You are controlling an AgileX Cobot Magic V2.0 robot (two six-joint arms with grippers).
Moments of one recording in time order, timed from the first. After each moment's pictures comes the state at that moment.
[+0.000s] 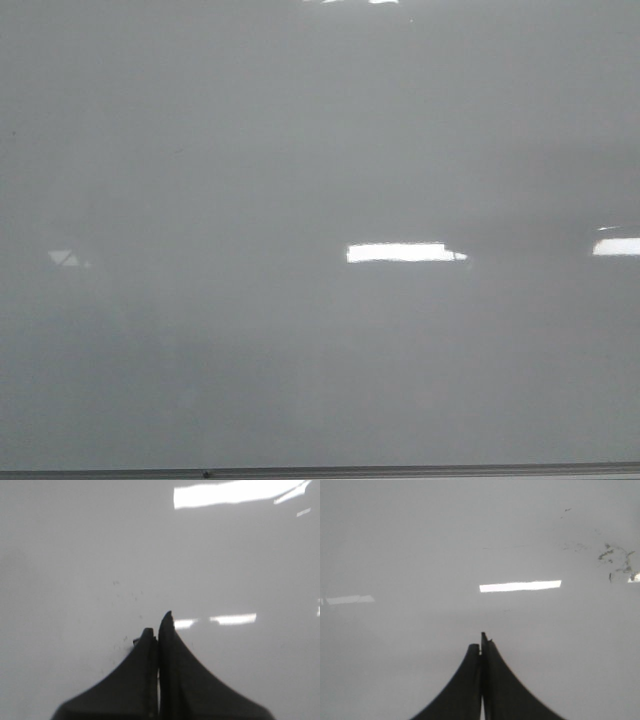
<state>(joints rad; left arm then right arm) -0.01 0.21 -0.36 -0.01 0.24 0.10 -0.02 0.13 -0.37 0.13 0.42 0.01</state>
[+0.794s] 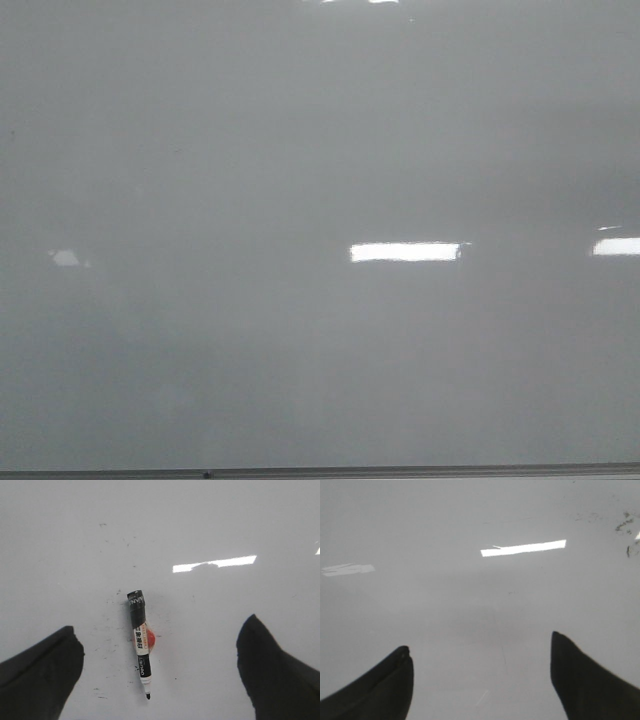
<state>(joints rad) -0.01 0.40 -0.40 0.00 0.28 0.10 -0.02 0.33 -0.43 0.16 0.41 0.01</state>
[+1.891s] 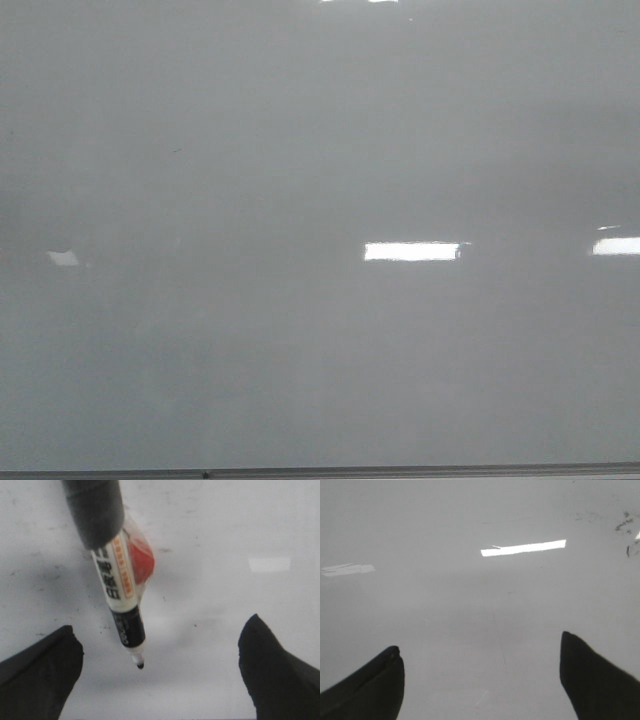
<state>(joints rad) 0.01 1.38 -0.71 0.23 0.28 -0.18 -0.02 0.33 -0.43 0.16 0.41 0.02</state>
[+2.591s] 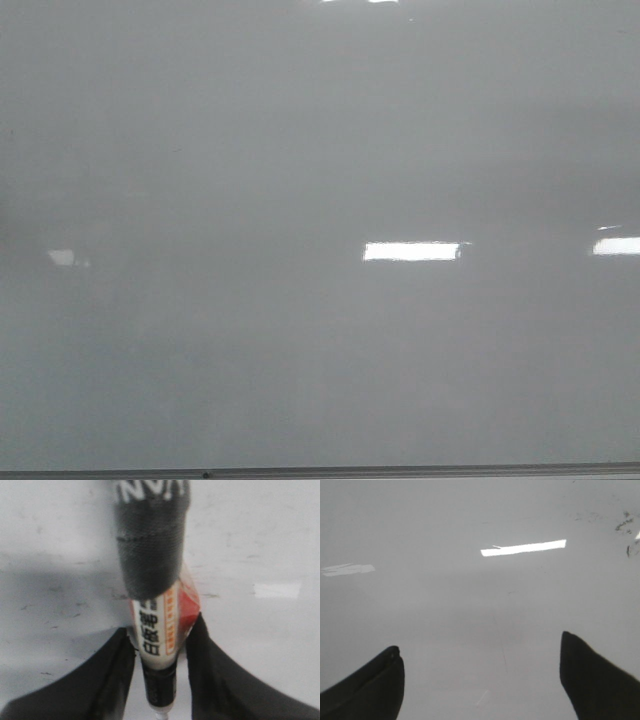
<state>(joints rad) 0.07 1.48 -0.71 0.24 0.12 -0.20 -0.02 0.33 -0.43 0.16 0.41 0.02</state>
